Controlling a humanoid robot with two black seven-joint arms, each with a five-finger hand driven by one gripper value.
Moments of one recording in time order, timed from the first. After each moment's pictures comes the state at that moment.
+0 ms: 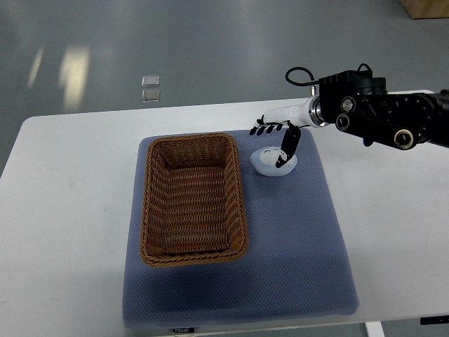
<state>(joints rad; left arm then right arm) -0.09 0.00 -0.15 -0.22 0.07 -0.06 0.02 1.32 -0.31 -0.14 0.92 -0.97 0.31 -0.10</state>
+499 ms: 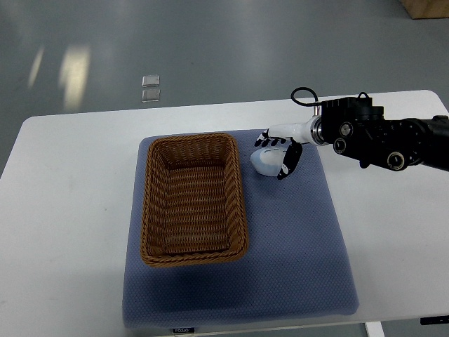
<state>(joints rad) -0.09 0.00 -0.15 -0.22 0.07 -0.06 0.02 1.23 -0.29 -0.14 0.89 -0.98 0.22 -0.10</state>
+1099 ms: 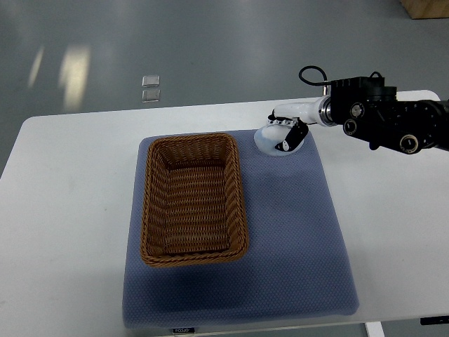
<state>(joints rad) -0.08 0.00 -0.15 -0.22 0.07 -0.06 0.02 1.34 -0.36 -0.13 0.93 -0.98 0.25 -0.09</state>
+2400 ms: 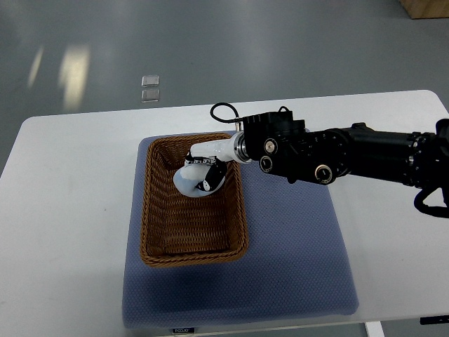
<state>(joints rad) -0.09 0.00 -0.15 -0.22 0.07 -0.06 0.02 1.32 0.00 -0.20 0.86 -0.87 0.18 -0.09</state>
